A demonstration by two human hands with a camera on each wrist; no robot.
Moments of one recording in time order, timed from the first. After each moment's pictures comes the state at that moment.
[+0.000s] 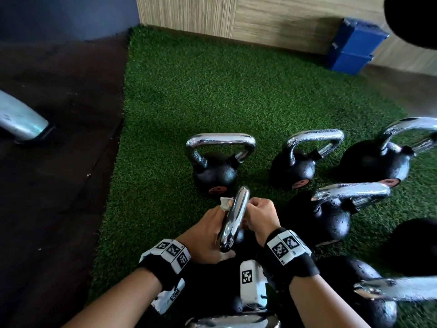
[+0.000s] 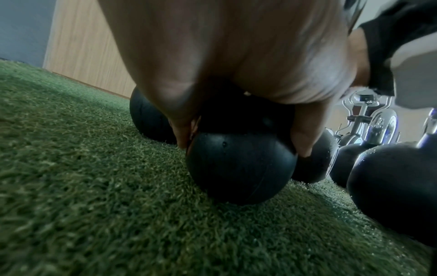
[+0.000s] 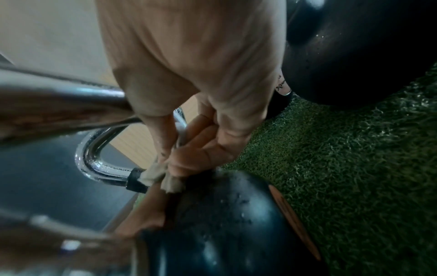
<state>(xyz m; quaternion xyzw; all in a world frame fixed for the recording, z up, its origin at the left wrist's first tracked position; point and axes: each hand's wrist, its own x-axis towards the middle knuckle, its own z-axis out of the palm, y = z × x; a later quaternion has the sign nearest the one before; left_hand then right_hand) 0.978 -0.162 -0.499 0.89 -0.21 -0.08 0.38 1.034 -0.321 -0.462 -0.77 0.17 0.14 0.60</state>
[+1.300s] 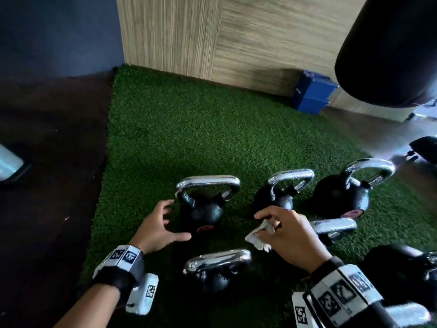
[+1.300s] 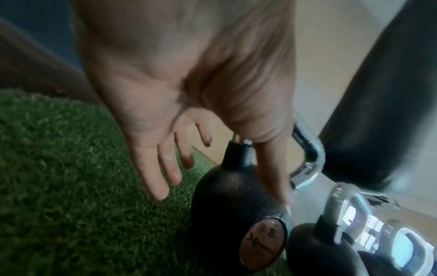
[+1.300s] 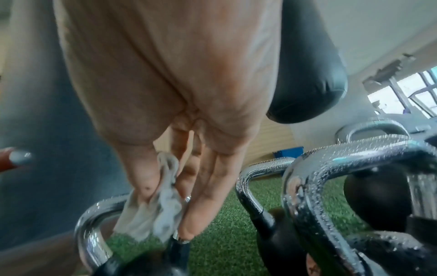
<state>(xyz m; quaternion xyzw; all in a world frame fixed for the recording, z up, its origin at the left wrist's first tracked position) 1.049 -0.060 -0.487 0.84 0.08 -0.10 0.52 1.033 -0.376 -0.328 -0.96 -0.09 0.03 0.26</state>
